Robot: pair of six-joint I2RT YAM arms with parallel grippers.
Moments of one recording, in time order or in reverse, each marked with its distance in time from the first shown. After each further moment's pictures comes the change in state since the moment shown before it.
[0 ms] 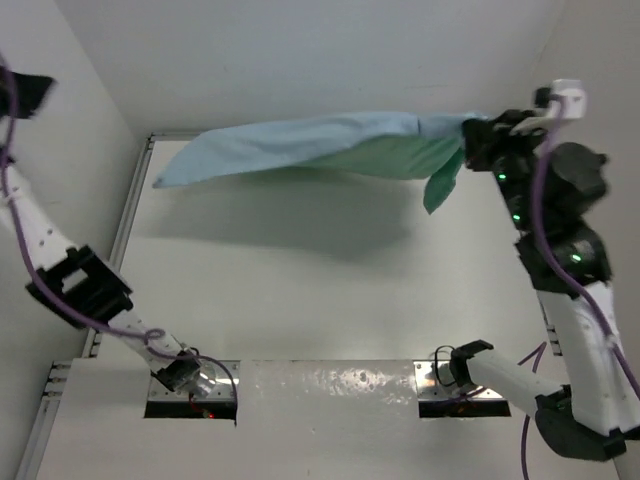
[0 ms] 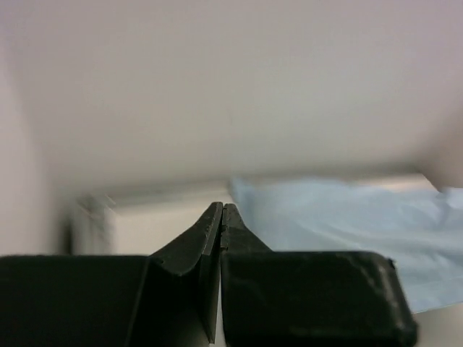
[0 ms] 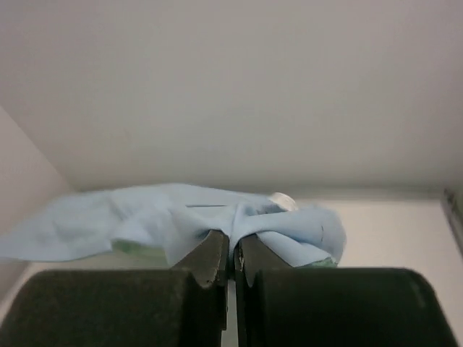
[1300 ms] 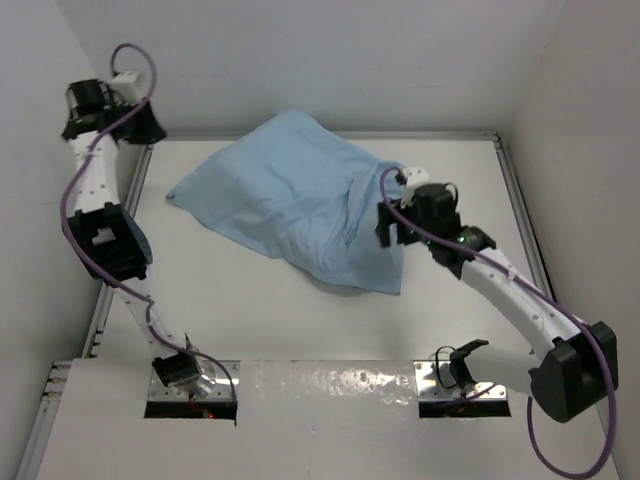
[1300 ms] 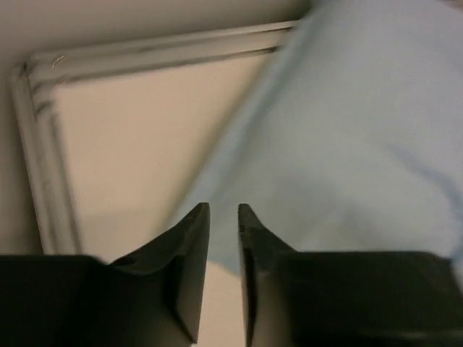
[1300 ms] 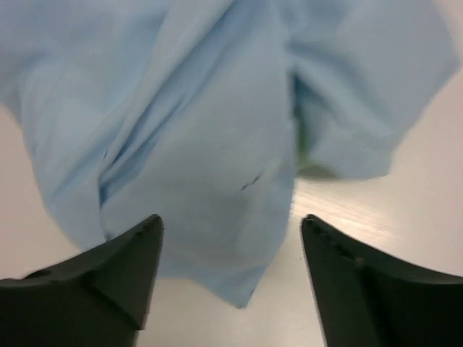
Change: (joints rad) left arm -0.399 0.158 0.084 -0.441 -0.507 0.481; right arm 0.058 0.210 -0.439 0.007 -0.122 -0.074
